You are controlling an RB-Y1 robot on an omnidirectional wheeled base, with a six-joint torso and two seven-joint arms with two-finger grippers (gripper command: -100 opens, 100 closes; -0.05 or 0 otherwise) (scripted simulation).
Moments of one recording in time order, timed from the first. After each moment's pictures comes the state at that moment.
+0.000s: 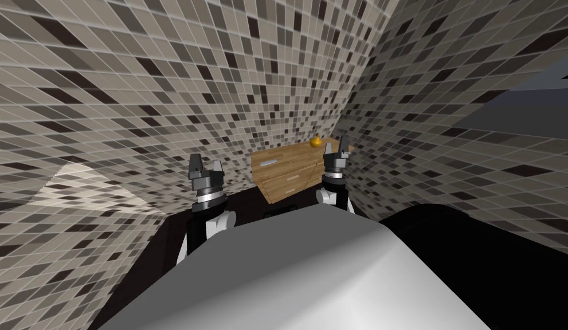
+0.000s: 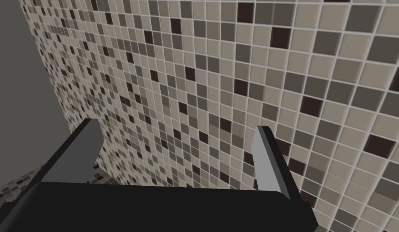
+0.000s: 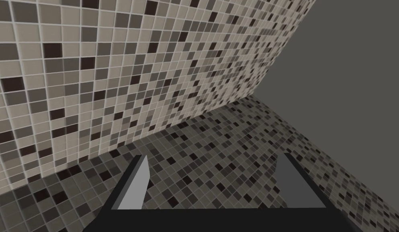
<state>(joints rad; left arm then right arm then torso) 0.48 0.10 -0.04 -2.35 0.08 -0.36 -0.13 0.51 0.03 -0.05 -2.39 -0.03 -0.53 0.11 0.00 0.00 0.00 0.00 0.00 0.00</state>
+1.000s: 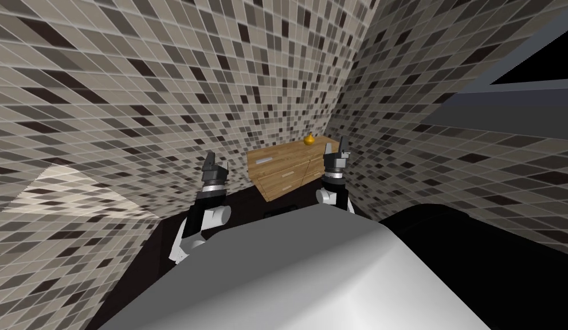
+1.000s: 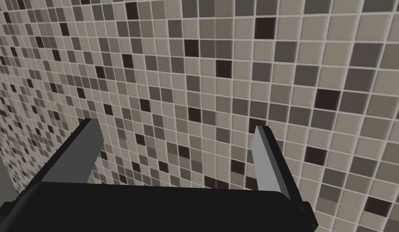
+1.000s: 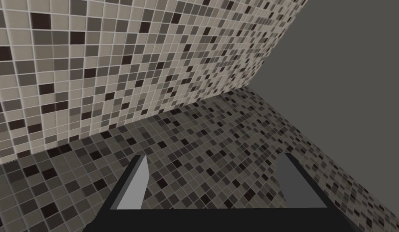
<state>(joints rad) 0.36 0.23 0.02 -2.27 0.15 -0.11 -0.07 0.51 0.03 -0.05 -2.39 -0.03 -0.53 0.11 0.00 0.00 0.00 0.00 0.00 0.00</state>
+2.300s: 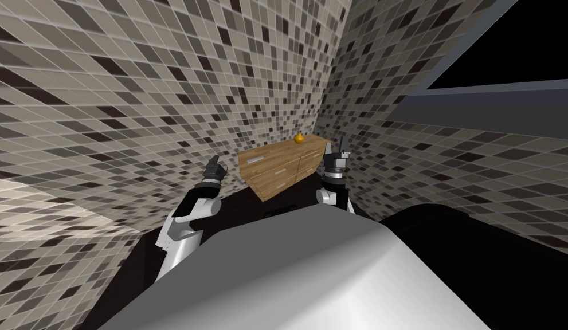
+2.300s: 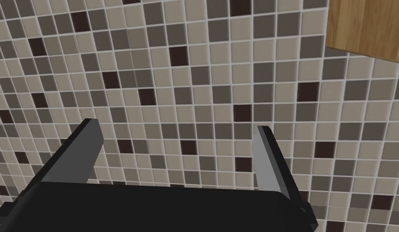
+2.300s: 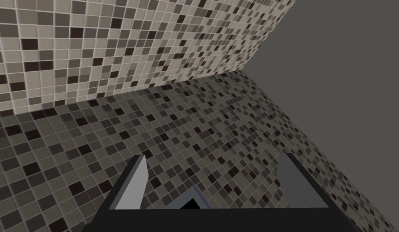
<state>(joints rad) 0.21 0.39 0.13 -2.13 0.25 0.24 0.01 0.51 0.03 -0.05 -2.39 -0.03 -0.53 0.11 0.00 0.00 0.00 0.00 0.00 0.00</state>
